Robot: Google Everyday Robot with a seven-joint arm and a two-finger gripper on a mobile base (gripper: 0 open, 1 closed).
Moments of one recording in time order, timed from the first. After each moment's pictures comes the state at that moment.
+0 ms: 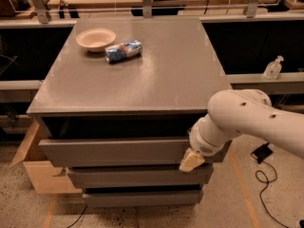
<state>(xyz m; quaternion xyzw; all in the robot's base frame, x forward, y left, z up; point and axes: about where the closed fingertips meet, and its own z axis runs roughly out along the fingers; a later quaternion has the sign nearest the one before) 0.484 -0.117 0.672 -0.60 0.78 0.05 0.16</state>
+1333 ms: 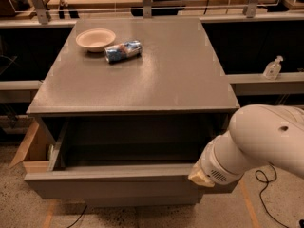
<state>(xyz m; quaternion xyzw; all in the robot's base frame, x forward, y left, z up) 0.389 -0.121 0.717 -0.51 0.85 0.08 0.15</state>
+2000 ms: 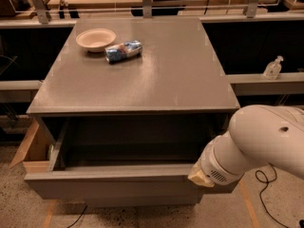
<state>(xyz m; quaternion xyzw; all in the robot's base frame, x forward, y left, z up) 0.388 -0.121 0.719 -0.51 0.85 0.08 0.15</state>
